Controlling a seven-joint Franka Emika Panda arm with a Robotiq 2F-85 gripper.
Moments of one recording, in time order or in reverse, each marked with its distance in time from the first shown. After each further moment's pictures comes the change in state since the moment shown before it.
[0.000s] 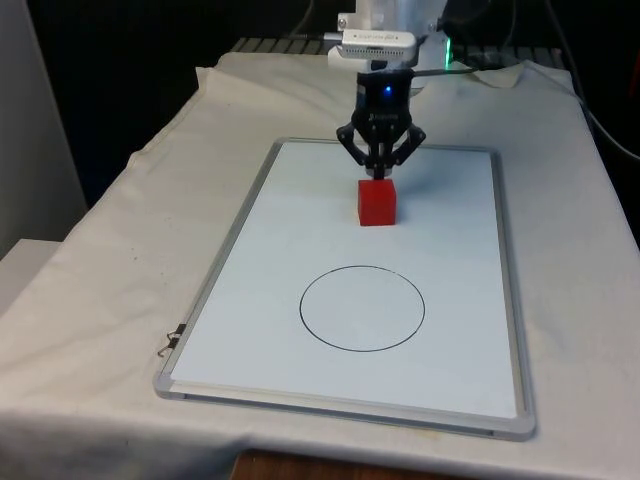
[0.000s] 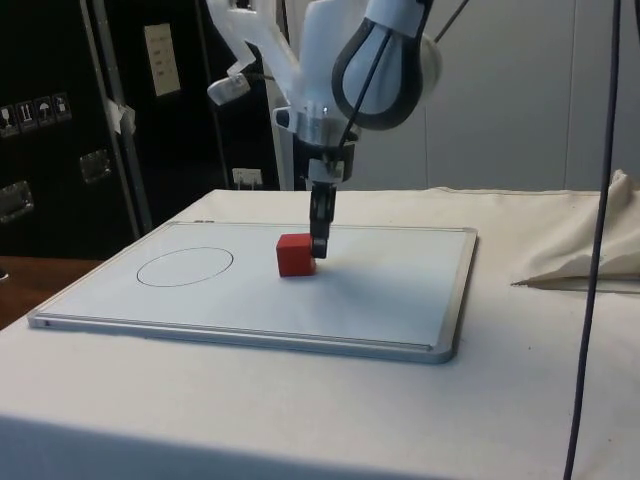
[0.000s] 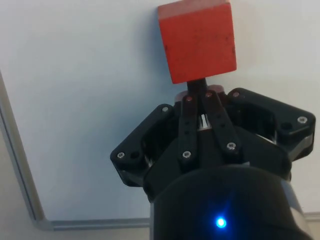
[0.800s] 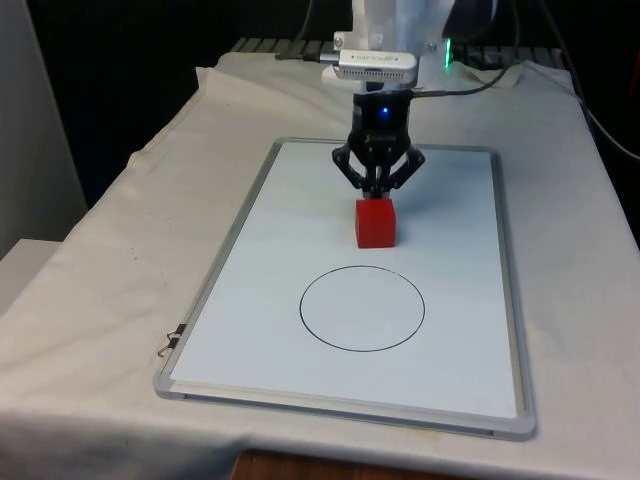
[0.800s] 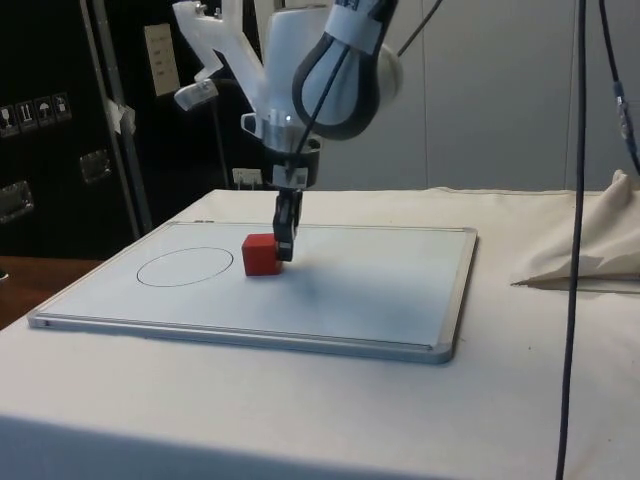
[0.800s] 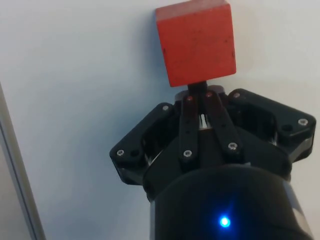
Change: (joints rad) arm 0.000 0.114 0.005 0.167 0.001 -0.034 0.036
